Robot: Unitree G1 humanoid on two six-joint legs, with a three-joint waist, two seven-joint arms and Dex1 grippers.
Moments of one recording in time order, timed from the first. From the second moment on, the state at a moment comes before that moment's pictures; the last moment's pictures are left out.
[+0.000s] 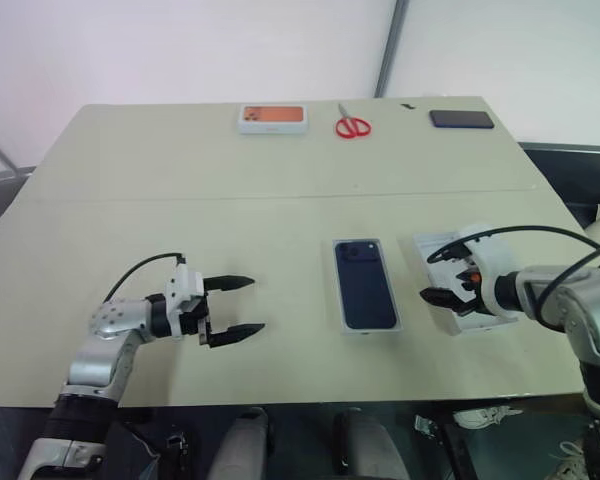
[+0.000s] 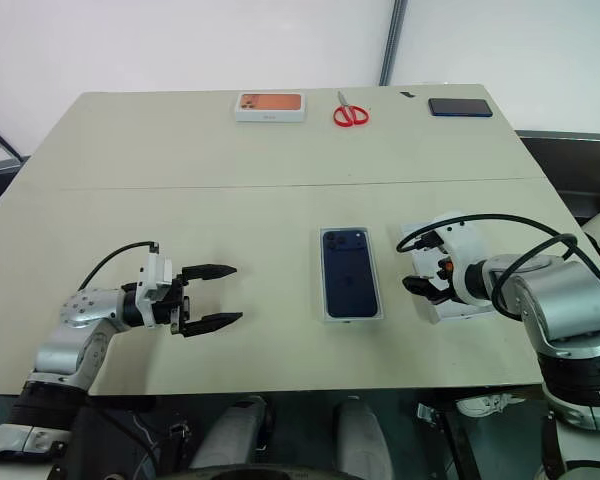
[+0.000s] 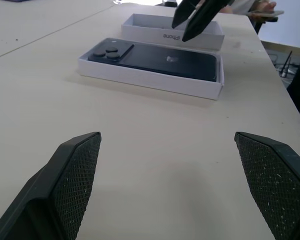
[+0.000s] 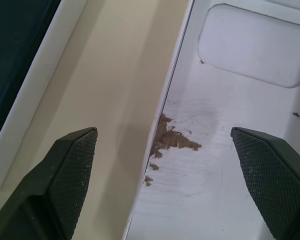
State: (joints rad) left arm -0.17 0.56 0.00 0.07 -0.42 0.01 -1.28; right arm -0.40 -0.82 -0.09 -0.42 0.39 1.54 0.56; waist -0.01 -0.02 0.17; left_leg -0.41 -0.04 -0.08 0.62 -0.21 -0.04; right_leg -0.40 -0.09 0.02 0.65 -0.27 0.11
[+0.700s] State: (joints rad) left arm -0.17 0.56 -0.03 0.05 -0.42 0.01 -1.27; right arm -0.40 -0.81 -0.05 -0.37 0.41 1.51 0.51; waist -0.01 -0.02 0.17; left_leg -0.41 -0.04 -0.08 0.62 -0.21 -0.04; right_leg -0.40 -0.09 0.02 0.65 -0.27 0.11
